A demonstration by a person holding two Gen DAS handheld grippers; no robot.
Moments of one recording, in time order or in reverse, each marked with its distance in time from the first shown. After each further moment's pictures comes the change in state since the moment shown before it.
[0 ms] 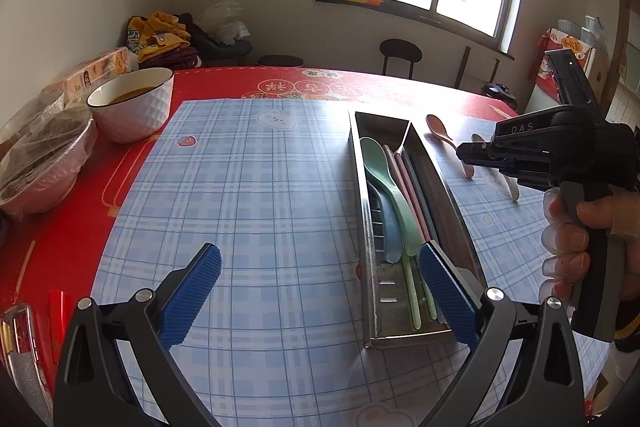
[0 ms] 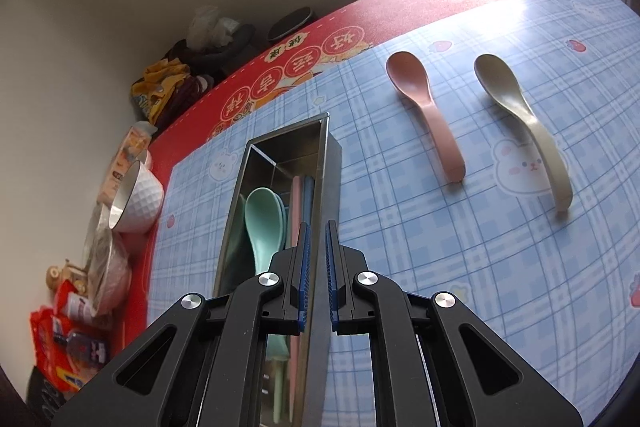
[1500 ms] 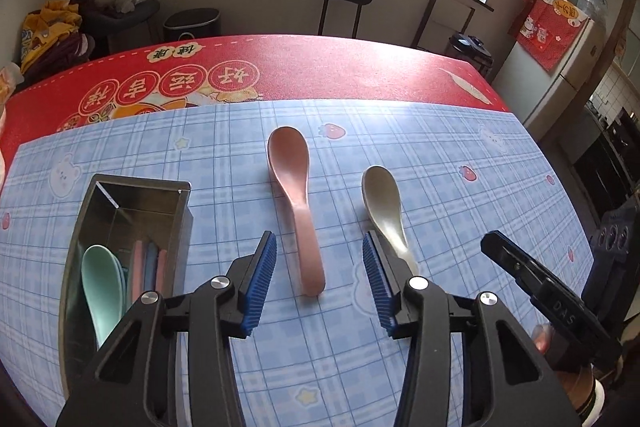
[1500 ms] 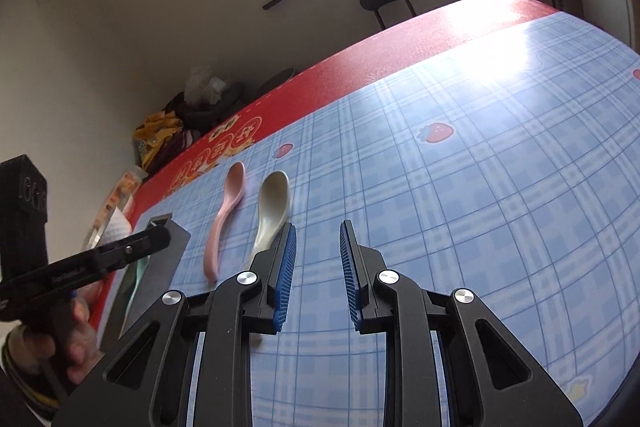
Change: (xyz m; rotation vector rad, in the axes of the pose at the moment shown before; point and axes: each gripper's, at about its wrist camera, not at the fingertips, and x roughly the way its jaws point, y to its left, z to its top) left arm 0.187 -0.200 0.123 0.007 0.266 -0.123; right arm -0.055 -0.218 0.061 -0.024 -0.177 0.110
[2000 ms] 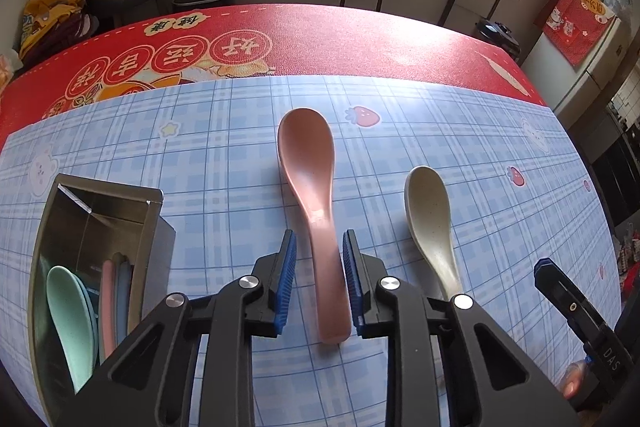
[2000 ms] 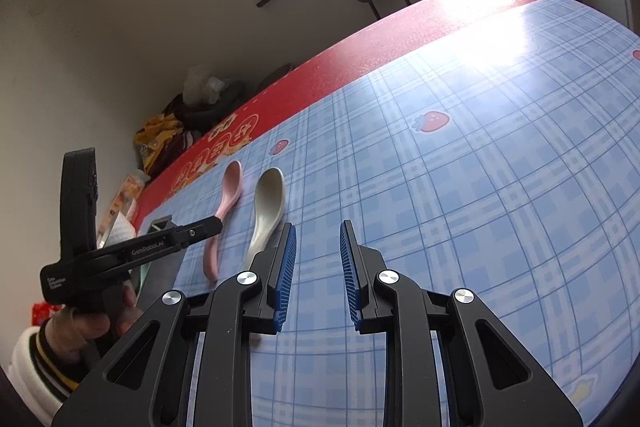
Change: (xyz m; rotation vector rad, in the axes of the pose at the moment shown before) left arm 0.055 0.006 0.010 -0.018 0.063 0.065; right arm 0.011 -0.007 0.000 0.057 0.041 0.008
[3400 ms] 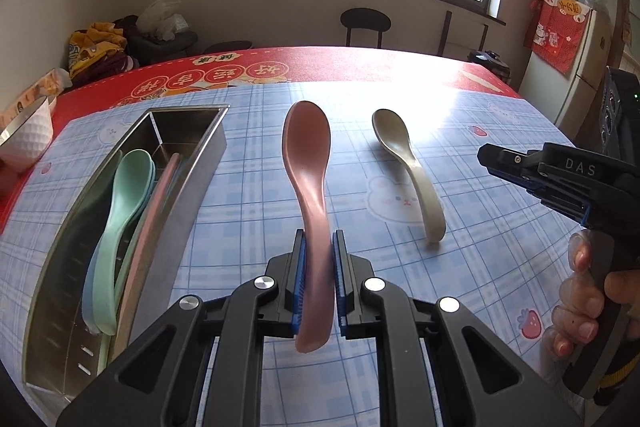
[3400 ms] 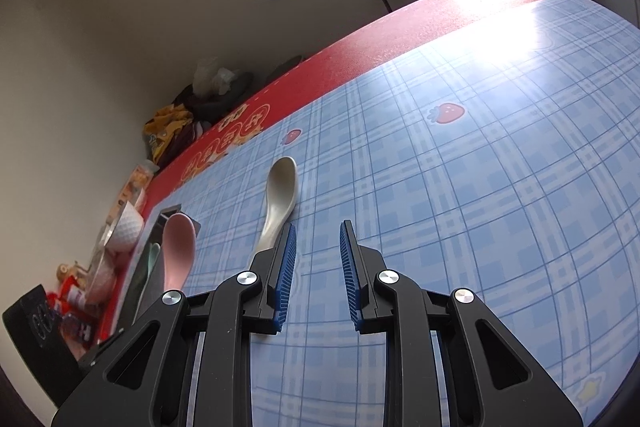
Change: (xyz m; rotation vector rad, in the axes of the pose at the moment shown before) left arm -0.078 -0.019 -0.129 0.042 -0.268 0.096; right arm 0.004 0.010 -0.005 -0.049 0.028 0.034
